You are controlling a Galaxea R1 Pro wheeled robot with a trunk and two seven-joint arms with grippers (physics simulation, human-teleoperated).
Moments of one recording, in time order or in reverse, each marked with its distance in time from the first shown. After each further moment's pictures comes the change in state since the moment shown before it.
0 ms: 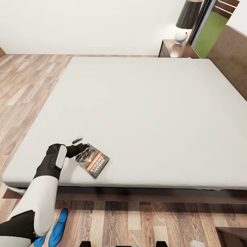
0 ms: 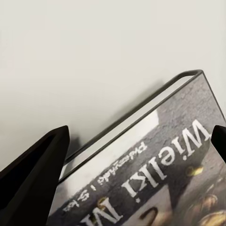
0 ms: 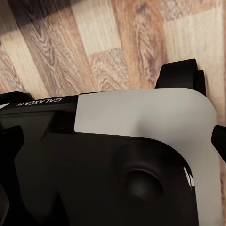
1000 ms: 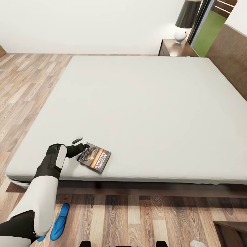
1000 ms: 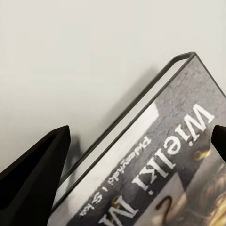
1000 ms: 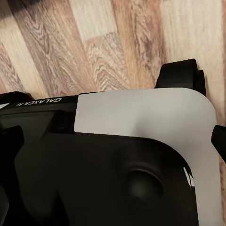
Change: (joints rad) left arm 0.000 0.000 0.000 0.000 0.000 0.000 0.000; right arm 0.000 0.000 0.000 0.000 0.000 0.000 -0.001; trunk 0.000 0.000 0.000
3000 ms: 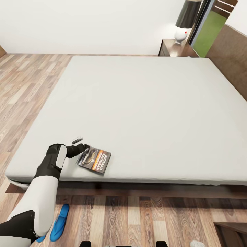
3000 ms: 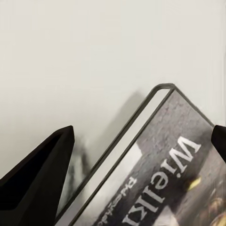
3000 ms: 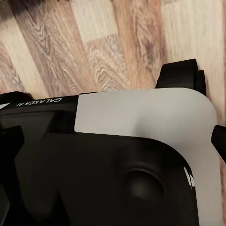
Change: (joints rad) left arm 0.000 0.000 -0.001 0.000 -0.004 0.004 0.002; right arm 0.000 0.000 0.000 0.000 0.000 0.000 0.002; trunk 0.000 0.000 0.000
